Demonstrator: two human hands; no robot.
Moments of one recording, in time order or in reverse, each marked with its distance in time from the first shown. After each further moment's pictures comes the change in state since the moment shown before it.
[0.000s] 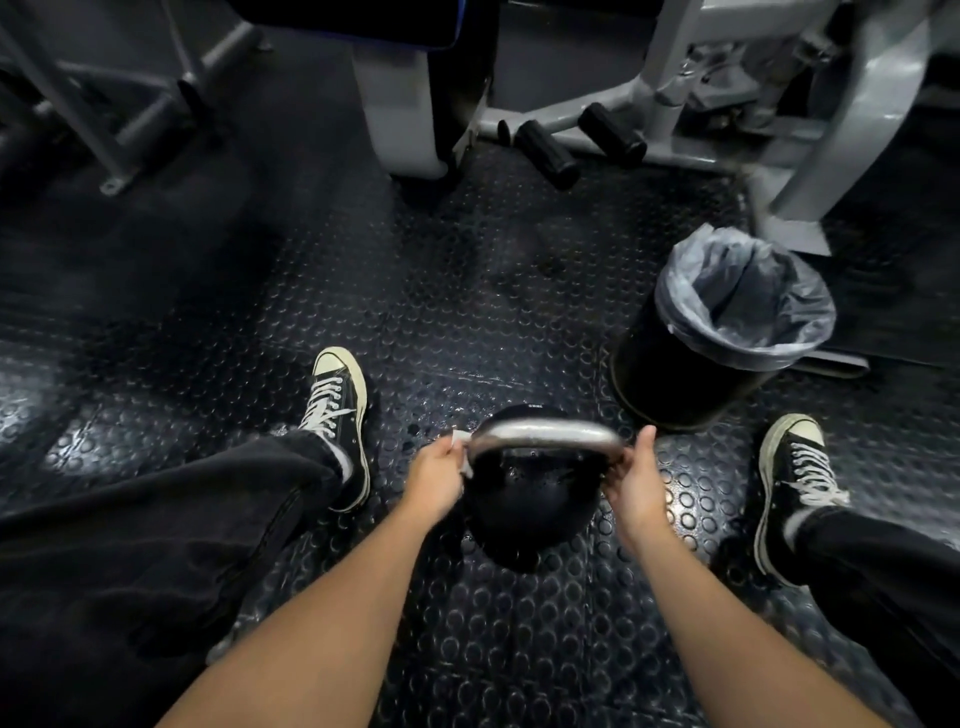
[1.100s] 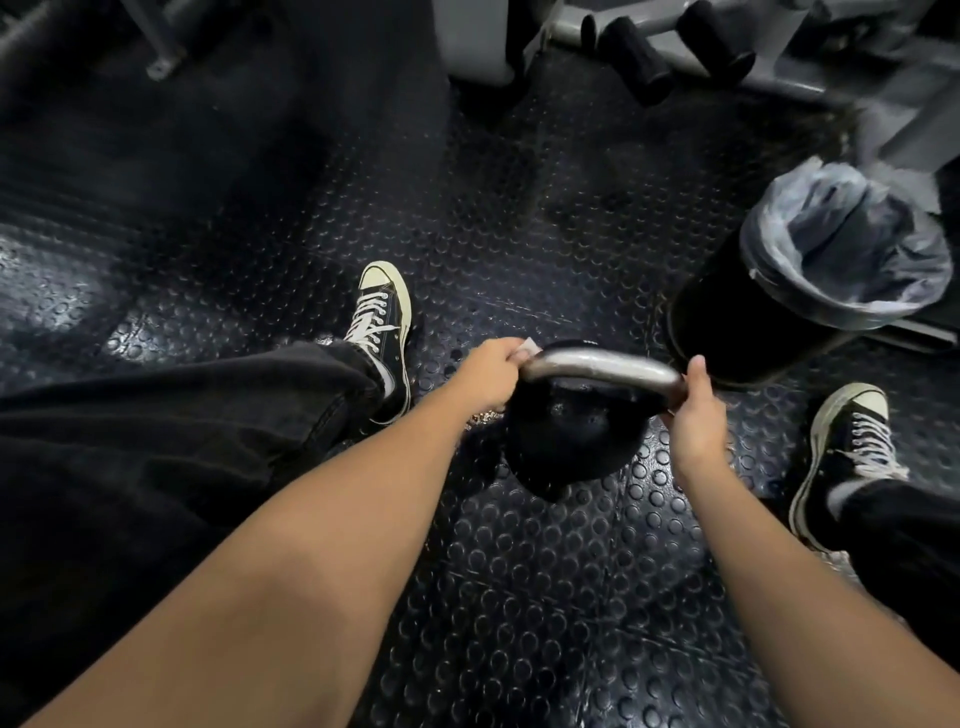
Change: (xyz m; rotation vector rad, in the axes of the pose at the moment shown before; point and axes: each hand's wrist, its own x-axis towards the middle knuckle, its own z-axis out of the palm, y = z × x) left_hand 0.015 0.026 -0.019 0.350 -0.122 0.124; right_hand -0.021 -0.027 0.008 -0.194 0.043 -0.181
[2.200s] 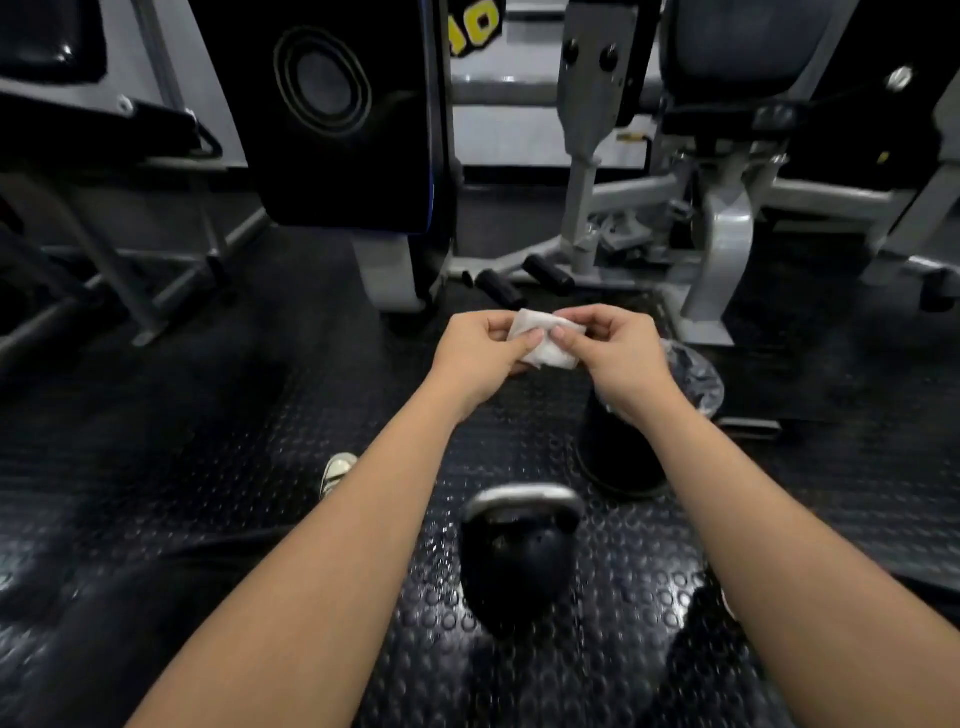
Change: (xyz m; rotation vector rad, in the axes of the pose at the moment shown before) left_hand -0.105 0.249 -0.100 -0.520 0.071 0.453; right_hand -0.112 -0.255 -0.040 0.067 -0.201 -0.795
